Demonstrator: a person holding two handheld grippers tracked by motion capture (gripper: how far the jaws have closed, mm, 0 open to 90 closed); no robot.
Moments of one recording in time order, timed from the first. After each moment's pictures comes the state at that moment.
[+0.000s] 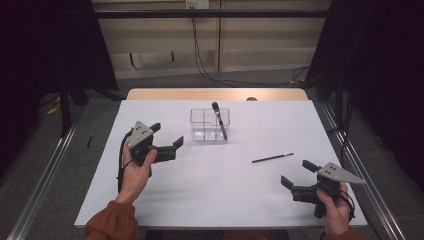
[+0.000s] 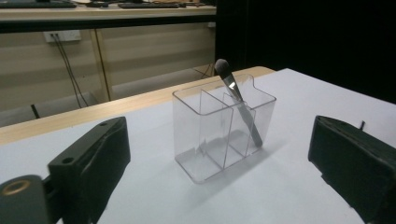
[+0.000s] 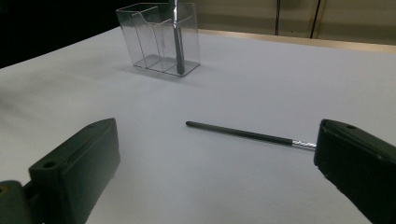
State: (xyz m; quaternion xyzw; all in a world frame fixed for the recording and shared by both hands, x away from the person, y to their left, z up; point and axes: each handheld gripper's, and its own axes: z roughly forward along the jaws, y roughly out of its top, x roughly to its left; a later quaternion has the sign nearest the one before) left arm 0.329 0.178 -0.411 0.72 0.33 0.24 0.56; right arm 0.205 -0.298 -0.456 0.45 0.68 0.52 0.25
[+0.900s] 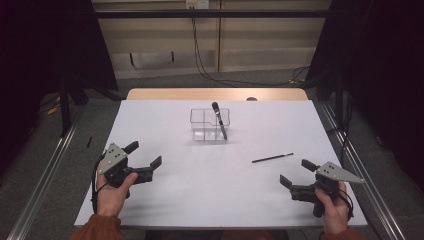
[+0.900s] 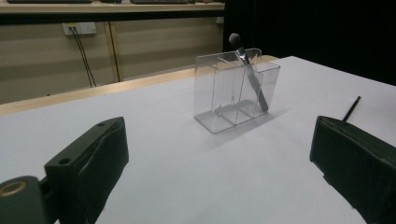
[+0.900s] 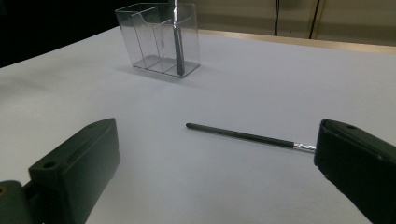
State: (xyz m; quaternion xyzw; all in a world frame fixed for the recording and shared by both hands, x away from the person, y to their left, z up) left arm 0.282 0.236 -0.428 0.71 0.36 0.24 0.56; right arm 0.208 -0.295 -0.455 0.45 0.68 0.52 0.25
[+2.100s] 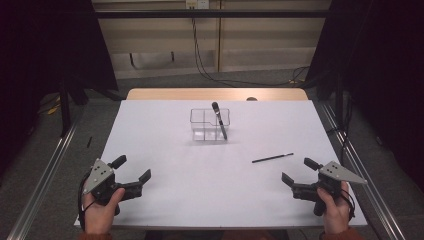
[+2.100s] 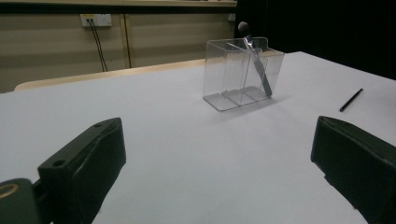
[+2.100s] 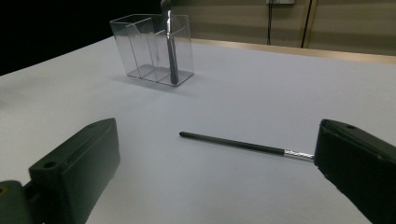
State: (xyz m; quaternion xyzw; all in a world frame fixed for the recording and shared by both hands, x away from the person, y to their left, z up) left arm 0.247 0.257 -0.436 0.70 0.38 0.25 0.55; right arm 0.207 -0.298 -0.453 0.45 0.67 0.53 0.26
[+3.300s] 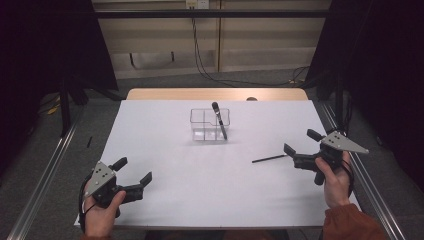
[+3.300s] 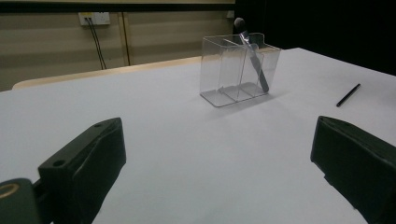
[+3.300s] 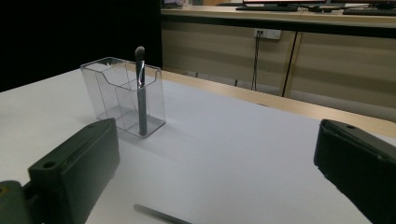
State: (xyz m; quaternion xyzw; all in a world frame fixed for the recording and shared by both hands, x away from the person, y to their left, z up) left arm 0.242 0.255 -0.437 0.71 0.37 0.25 0.55; right arm 0.268 -0.309 -0.415 0.43 0.66 0.53 0.31
